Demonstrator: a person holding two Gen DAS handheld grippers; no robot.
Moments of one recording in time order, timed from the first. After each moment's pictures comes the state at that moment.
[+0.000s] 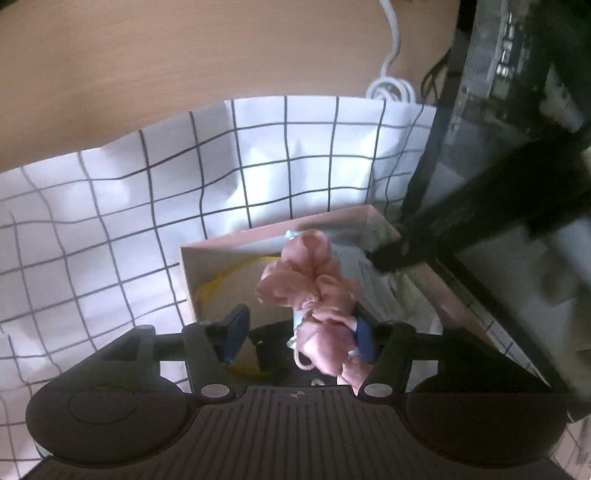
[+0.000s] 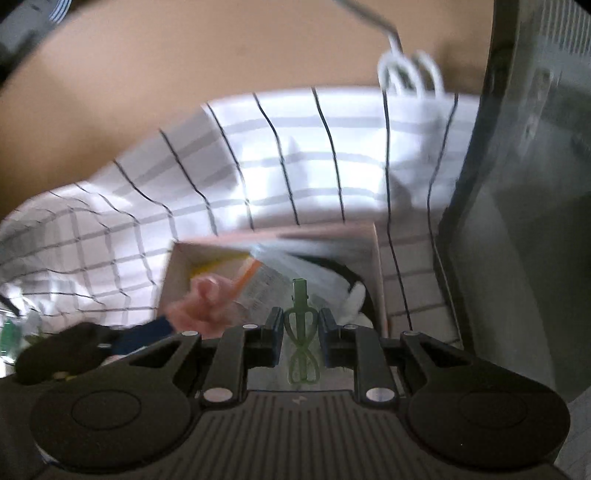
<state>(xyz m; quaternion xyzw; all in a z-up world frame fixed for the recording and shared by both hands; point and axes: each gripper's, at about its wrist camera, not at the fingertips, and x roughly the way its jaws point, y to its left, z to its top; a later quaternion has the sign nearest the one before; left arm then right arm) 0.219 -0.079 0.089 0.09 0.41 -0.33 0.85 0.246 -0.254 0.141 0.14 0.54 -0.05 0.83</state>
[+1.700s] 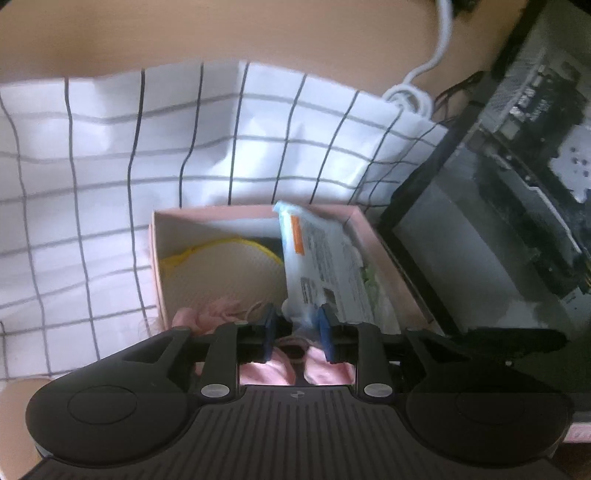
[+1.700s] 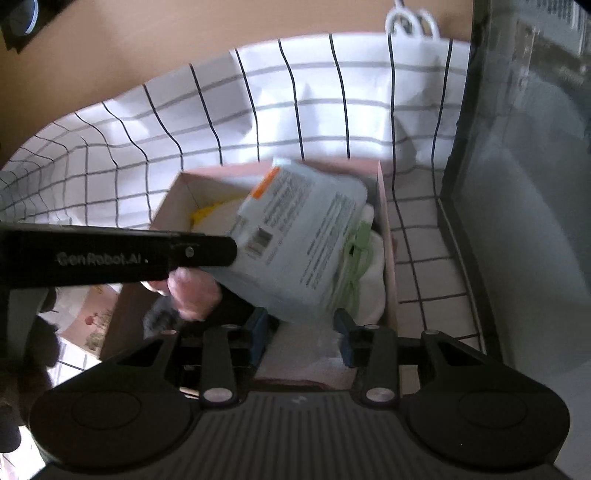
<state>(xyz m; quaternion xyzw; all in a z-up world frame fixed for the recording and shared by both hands) 0.245 -0.077 0.084 -0.02 0.44 -0.38 0.81 0.168 -0.231 0.103 0.10 0.50 -0.02 0.86</state>
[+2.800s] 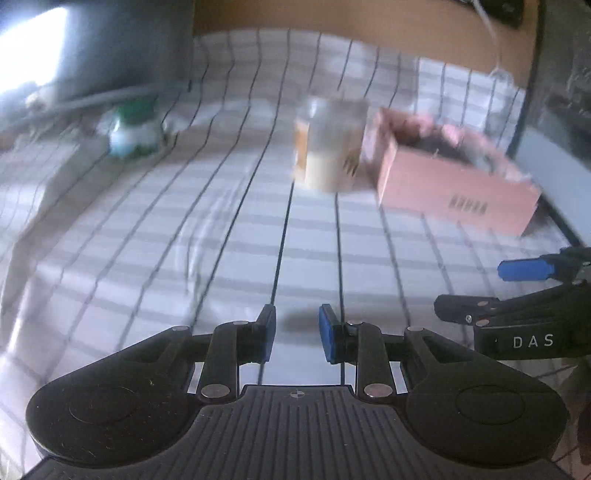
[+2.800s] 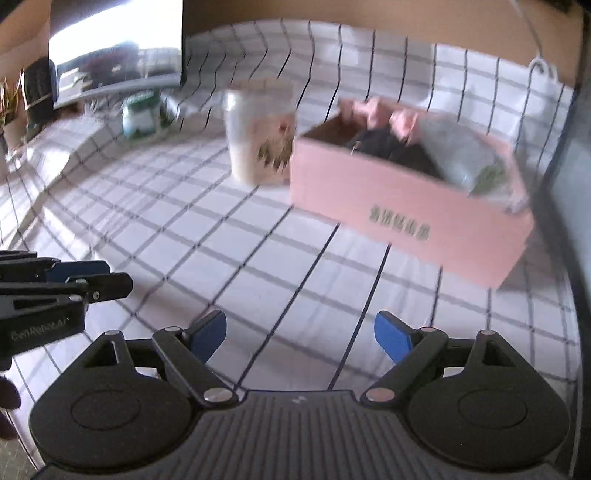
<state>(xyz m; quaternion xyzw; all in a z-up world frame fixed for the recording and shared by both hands) -0.010 0.053 0.021 -0.01 0.38 -0.06 0.92 0.007 -0.146 0.064 -0.04 0.44 0.16 0.88</state>
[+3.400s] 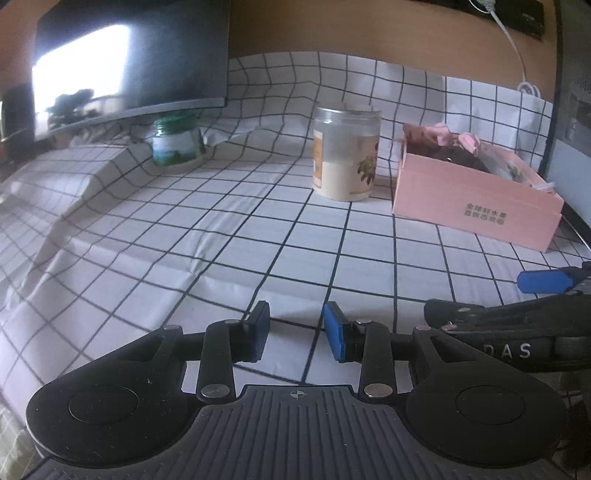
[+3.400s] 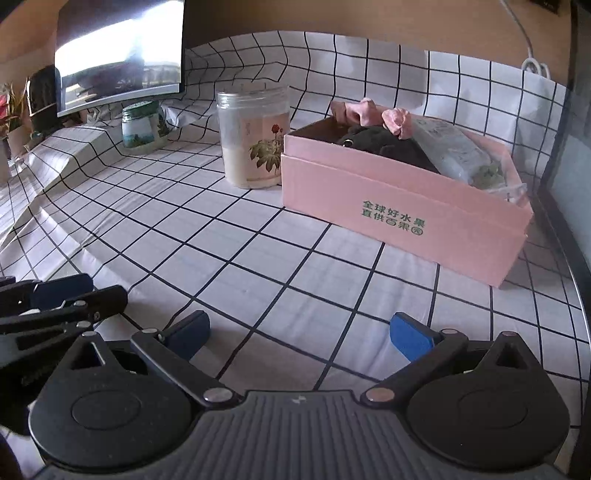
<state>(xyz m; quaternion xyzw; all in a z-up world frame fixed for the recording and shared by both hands) -0.040 0.012 0.009 -0.01 0.33 0.04 0.94 0.001 -0.160 0.051 -0.04 0.40 0.17 0.90</state>
